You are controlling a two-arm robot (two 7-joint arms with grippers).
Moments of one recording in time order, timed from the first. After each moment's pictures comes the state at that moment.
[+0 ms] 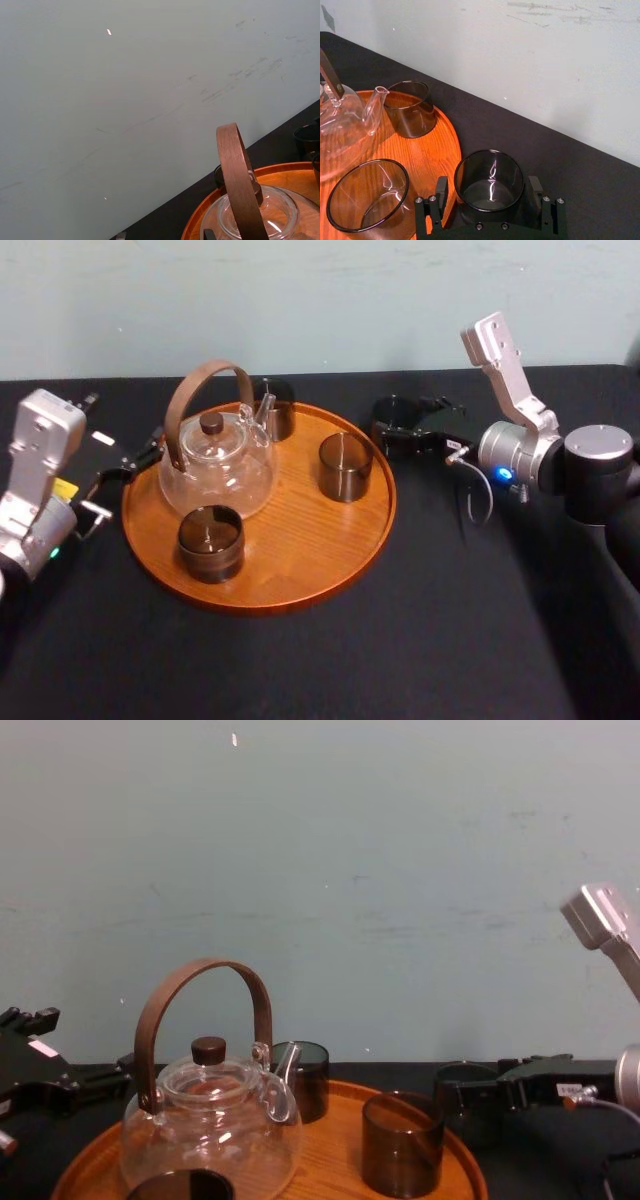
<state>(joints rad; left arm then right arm) -0.20 0.60 0.45 -1.41 -0.25 -0.12 0.03 0.62 0.26 -0.42 -0.86 0.27 0.13 0.50</state>
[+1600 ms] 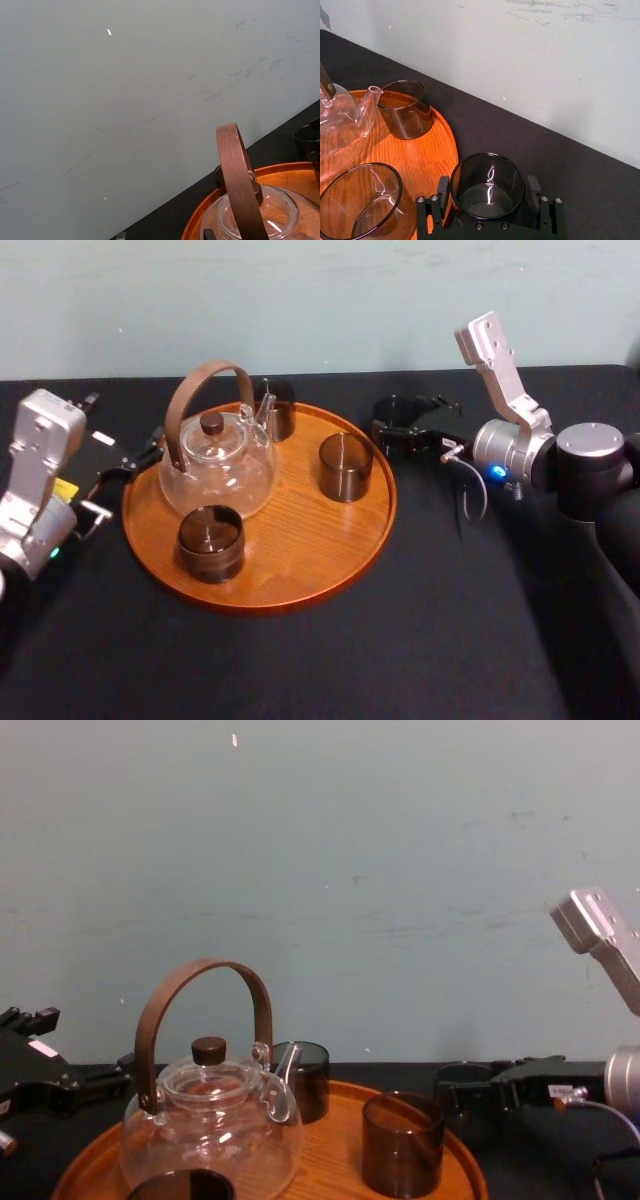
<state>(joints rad) -0.20 0.60 0.45 -1.41 -0.25 -0.12 0.03 0.66 0.23 -0.41 -0.78 0.24 0.10 0.50</state>
